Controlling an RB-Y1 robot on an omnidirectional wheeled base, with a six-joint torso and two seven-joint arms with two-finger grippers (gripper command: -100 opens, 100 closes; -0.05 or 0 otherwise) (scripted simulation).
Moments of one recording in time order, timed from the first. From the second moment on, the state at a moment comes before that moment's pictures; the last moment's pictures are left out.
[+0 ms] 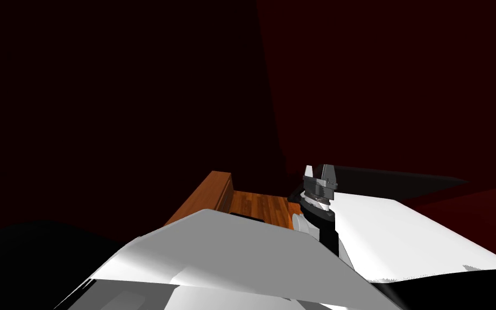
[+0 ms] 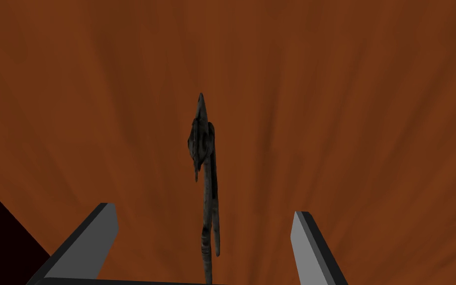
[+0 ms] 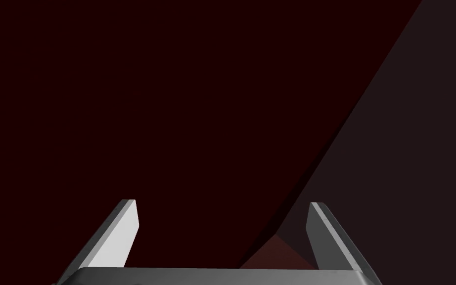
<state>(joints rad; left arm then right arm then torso) 0.26 0.60 0.49 -0.40 0.64 0.85 0.47 0.49 0.02 -0.06 -2.26 0.05 -0.64 0.02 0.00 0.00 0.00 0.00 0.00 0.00</state>
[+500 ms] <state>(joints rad) 0.26 0.60 0.50 -0.40 0.64 0.85 0.48 0.49 0.02 -0.06 -2.26 0.05 -0.64 0.02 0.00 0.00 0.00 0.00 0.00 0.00</state>
